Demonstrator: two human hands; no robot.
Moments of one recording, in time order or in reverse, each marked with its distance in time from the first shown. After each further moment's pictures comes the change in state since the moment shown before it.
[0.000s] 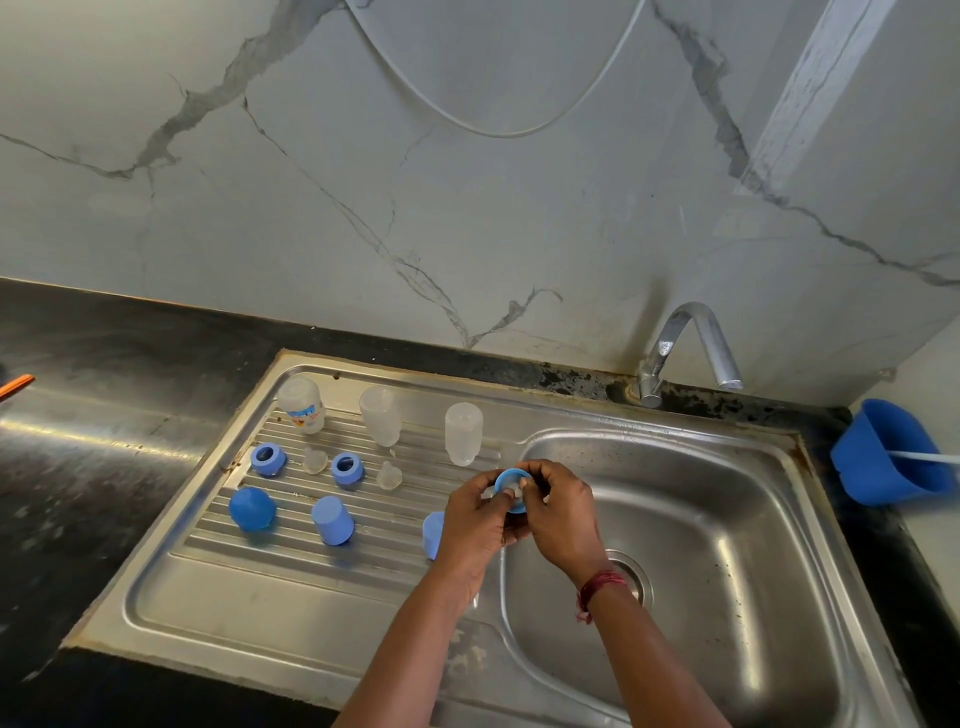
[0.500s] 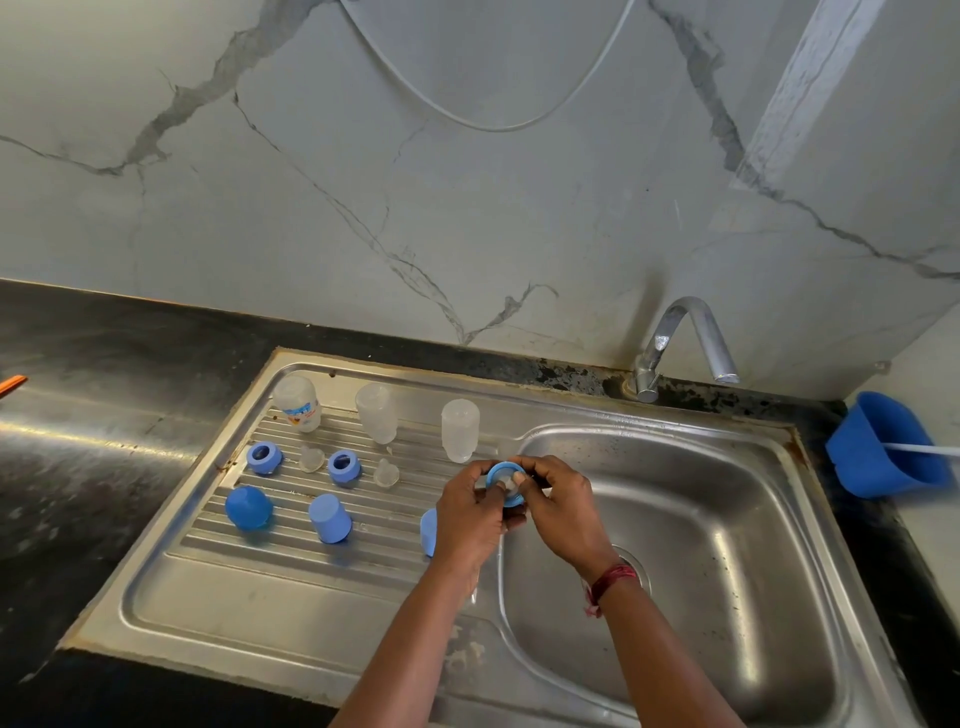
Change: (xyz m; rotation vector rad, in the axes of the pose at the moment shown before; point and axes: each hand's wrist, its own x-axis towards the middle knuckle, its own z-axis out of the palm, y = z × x) left_hand 0.004 -0.001 0.000 0.069 0.065 0.100; right_hand 0.001 0.002 -0.008 0.100 -0.078 -0.015
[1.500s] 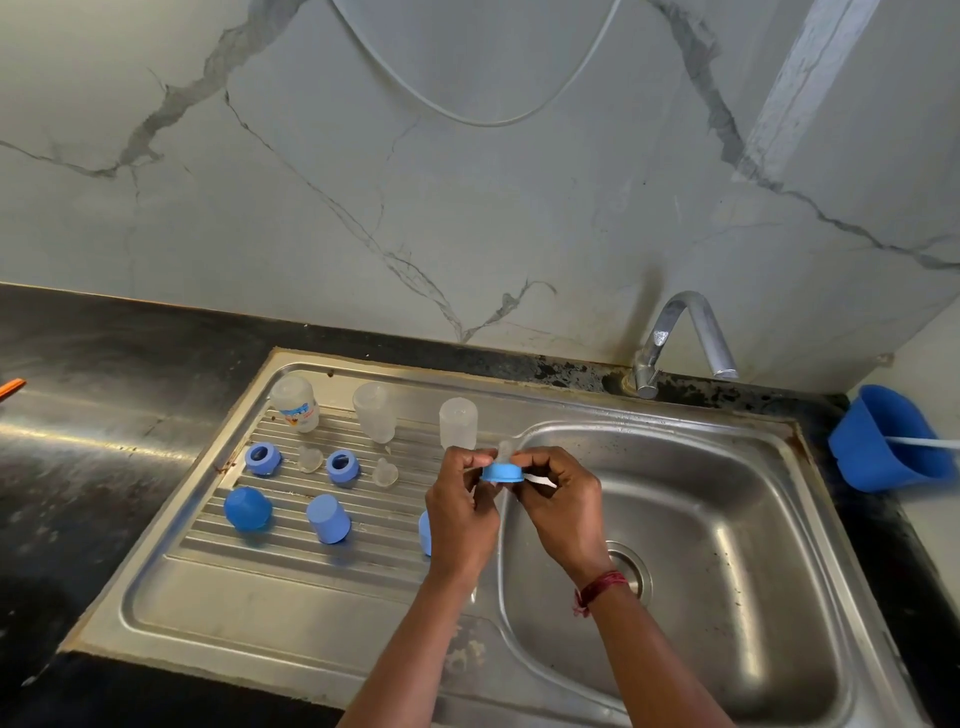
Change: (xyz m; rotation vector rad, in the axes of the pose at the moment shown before) left_hand -0.001 -0.006 -0.006 0.428 0.219 0.530; right_hand -0.006 -0.001 0.006 0.239 0.217 -0.112
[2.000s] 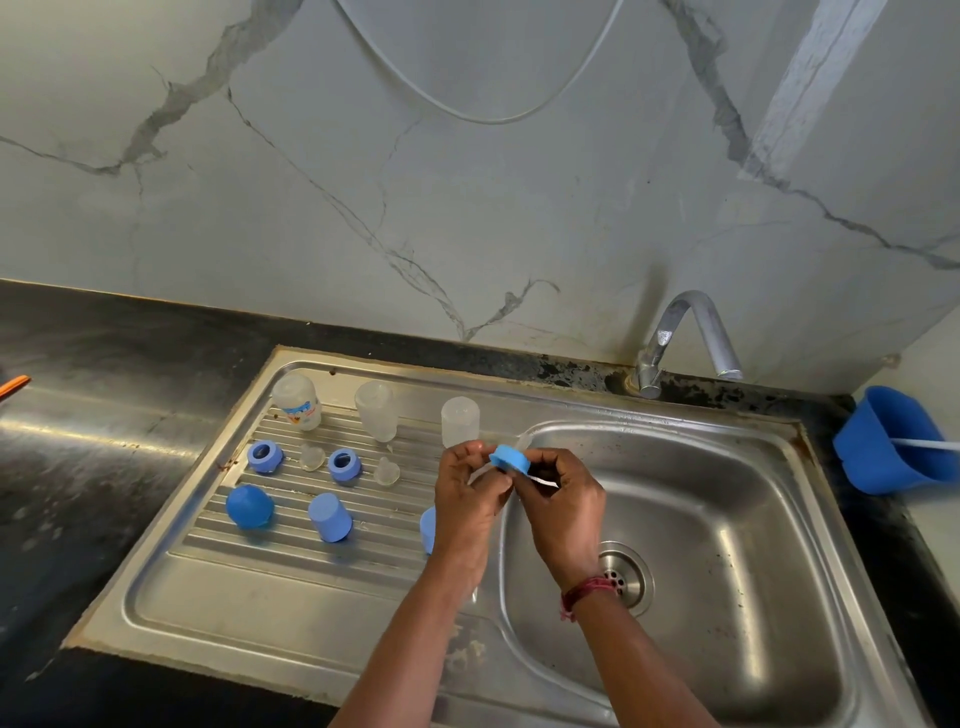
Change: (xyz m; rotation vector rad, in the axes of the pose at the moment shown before) left_hand 0.004 0.013 0.005 -0.700 -0.089 -0.443; right_hand -0.005 -0.003 0.009 -0.085 0.152 0.019
